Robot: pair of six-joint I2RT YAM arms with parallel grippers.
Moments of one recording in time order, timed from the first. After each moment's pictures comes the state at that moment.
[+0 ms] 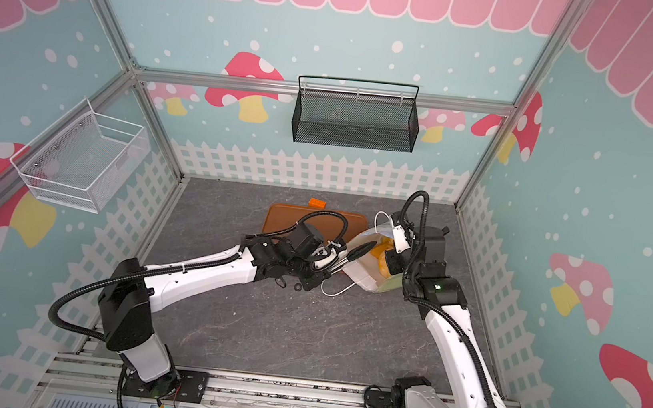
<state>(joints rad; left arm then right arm) -0.89 1.75 1.44 -0.57 0.06 0.11 0.17 1.03 0.99 -0.50 -0.01 -0.28</state>
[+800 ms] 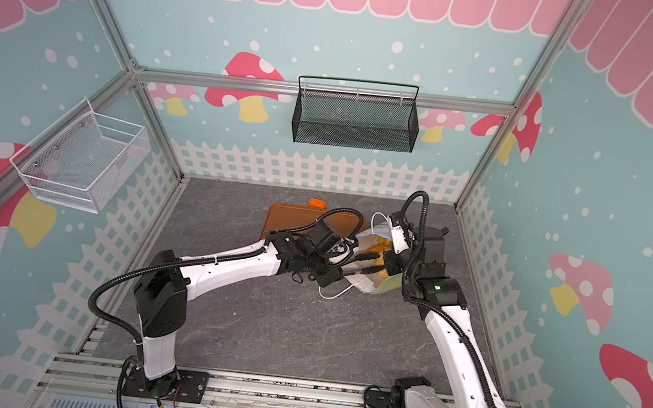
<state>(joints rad) -0.88 1.93 1.61 -0.60 0.07 0.05 0.18 1.03 0.99 -0.50 -0.05 -0.26</state>
